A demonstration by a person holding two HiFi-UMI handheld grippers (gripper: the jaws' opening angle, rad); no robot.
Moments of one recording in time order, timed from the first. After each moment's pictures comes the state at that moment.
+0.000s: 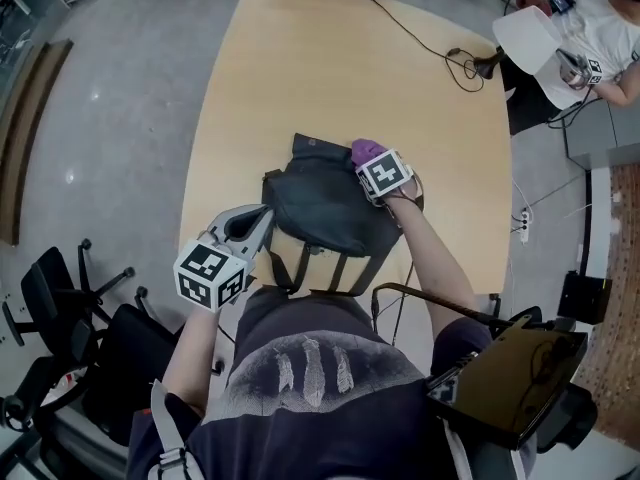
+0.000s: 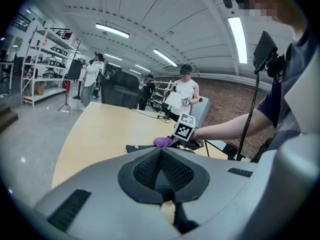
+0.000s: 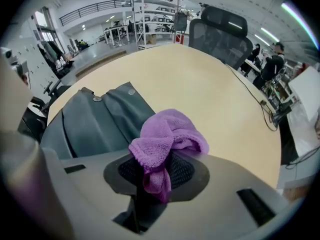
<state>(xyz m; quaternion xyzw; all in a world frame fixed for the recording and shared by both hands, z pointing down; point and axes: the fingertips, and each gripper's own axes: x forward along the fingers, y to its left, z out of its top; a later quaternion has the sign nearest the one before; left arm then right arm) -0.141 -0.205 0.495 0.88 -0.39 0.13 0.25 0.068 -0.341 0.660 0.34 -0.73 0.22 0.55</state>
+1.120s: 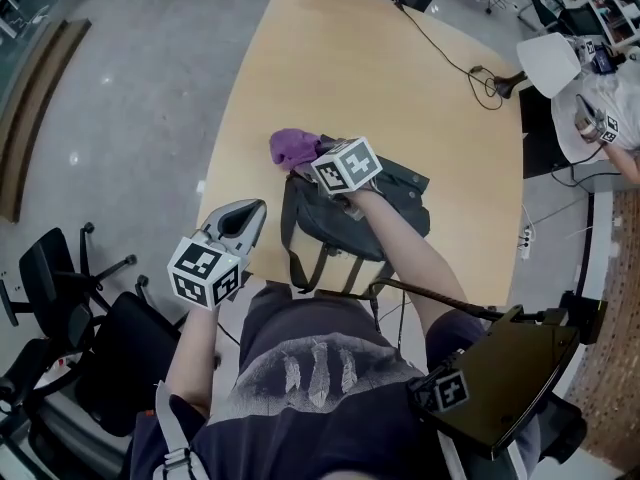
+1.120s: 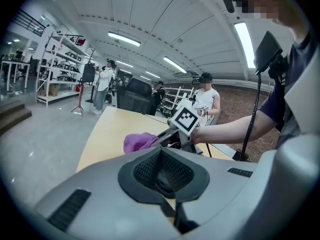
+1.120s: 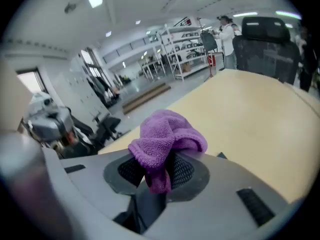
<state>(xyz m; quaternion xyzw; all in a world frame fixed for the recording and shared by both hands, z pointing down) -0.209 -0.203 0.492 0.85 -0.45 0.09 0.25 -0.168 -0.316 0.601 0.15 -0.88 0.26 0.37</state>
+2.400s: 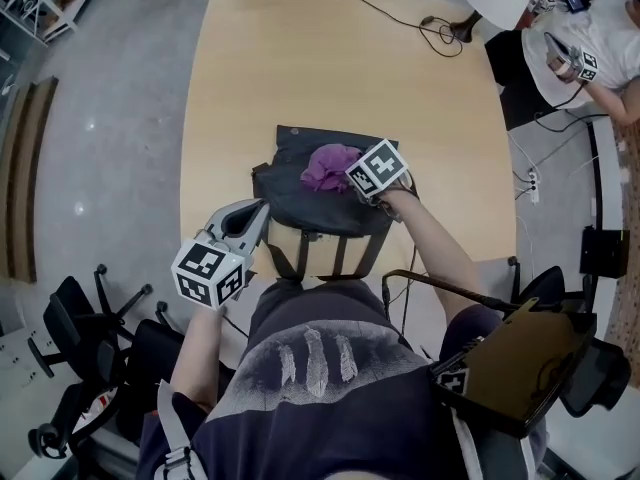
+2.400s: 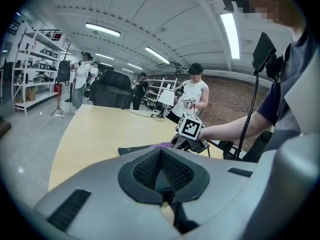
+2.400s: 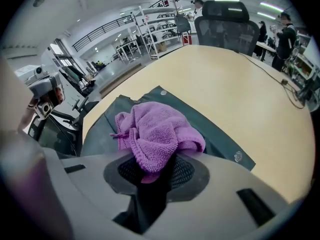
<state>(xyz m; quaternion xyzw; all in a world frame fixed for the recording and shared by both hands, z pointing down) -0.124 -0.201 0.484 0.89 -0.36 0.14 0.23 0.034 -0.275 0.645 0.25 -0.79 0.31 0.47</state>
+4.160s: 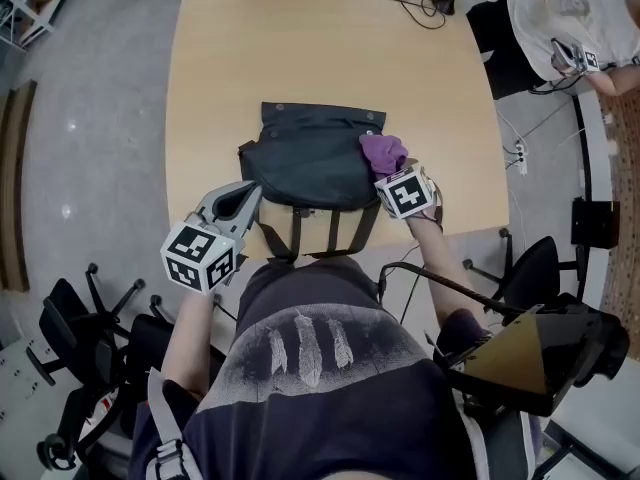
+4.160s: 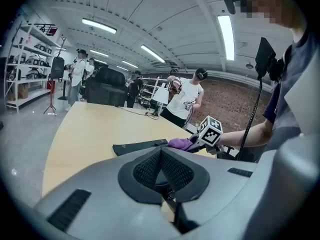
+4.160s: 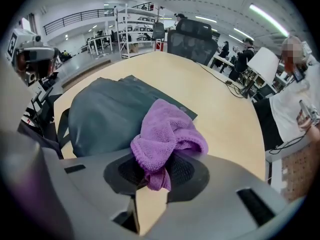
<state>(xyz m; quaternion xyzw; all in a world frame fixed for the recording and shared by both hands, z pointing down) -0.120 -0.187 0.493 0.91 -0.32 0.14 0.23 0.143 -0.211 0.625 0.44 -0.71 0.23 0.50</state>
